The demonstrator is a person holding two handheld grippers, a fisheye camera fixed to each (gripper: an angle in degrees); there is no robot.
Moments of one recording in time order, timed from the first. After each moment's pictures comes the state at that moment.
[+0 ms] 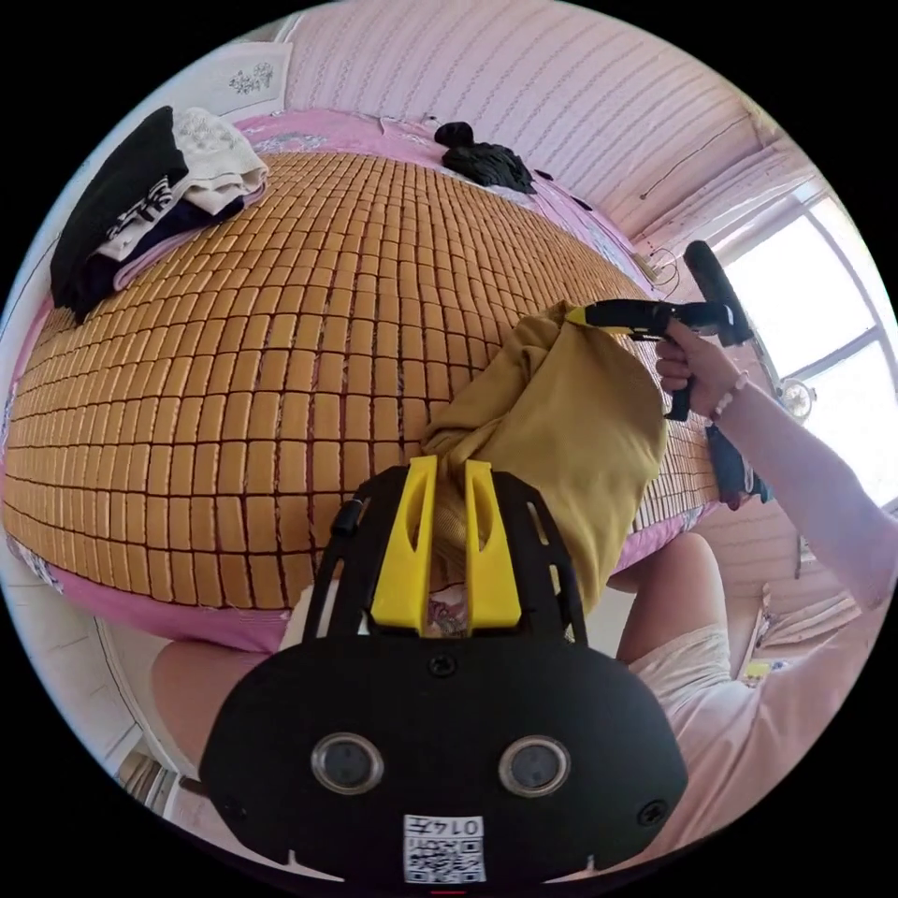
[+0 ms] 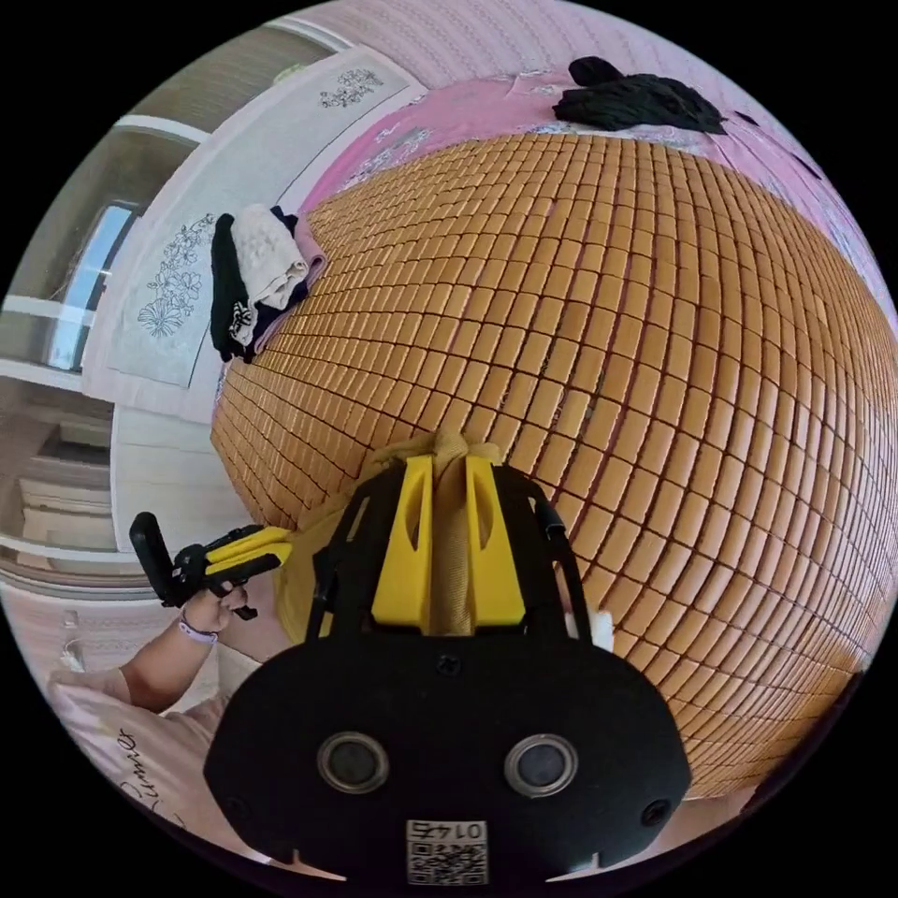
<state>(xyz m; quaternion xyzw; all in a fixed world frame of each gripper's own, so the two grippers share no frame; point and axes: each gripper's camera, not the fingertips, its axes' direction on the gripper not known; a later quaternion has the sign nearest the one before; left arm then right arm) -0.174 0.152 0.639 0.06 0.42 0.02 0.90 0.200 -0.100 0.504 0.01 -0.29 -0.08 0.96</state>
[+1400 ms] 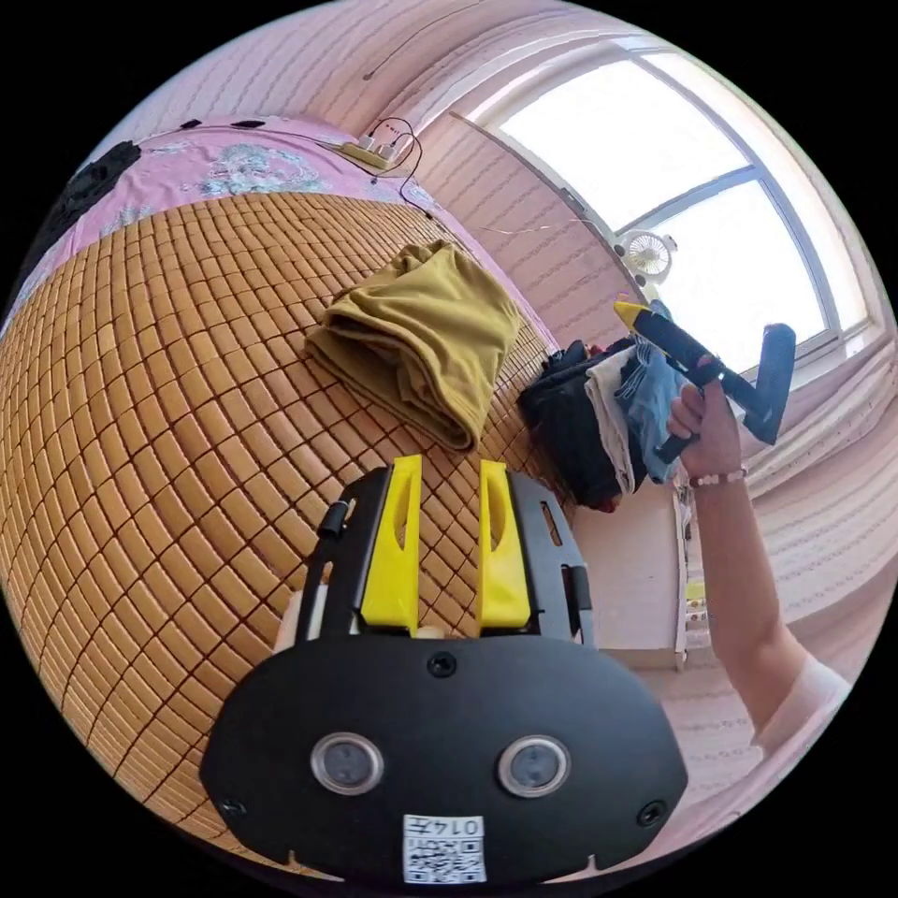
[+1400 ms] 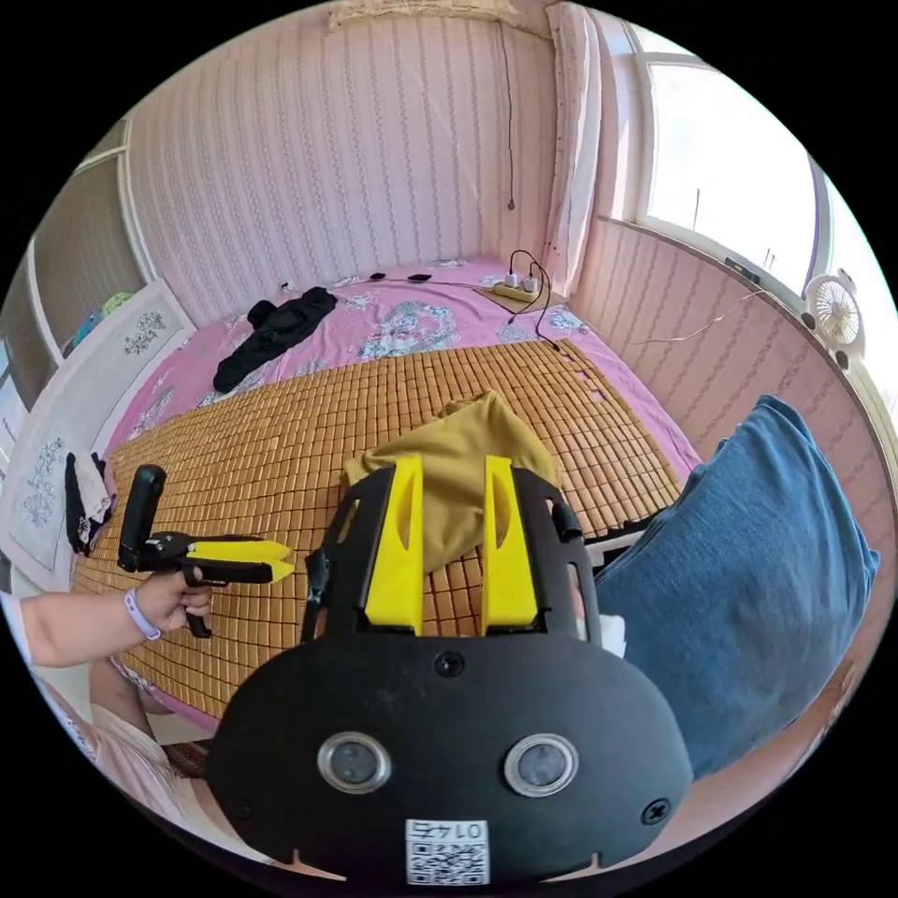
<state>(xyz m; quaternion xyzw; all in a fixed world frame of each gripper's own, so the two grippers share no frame) 0.253 -0.054 0.412 0.05 0.56 0.33 0.76 0.586 0.039 0.451 0.20 0.00 0.17 0.96</state>
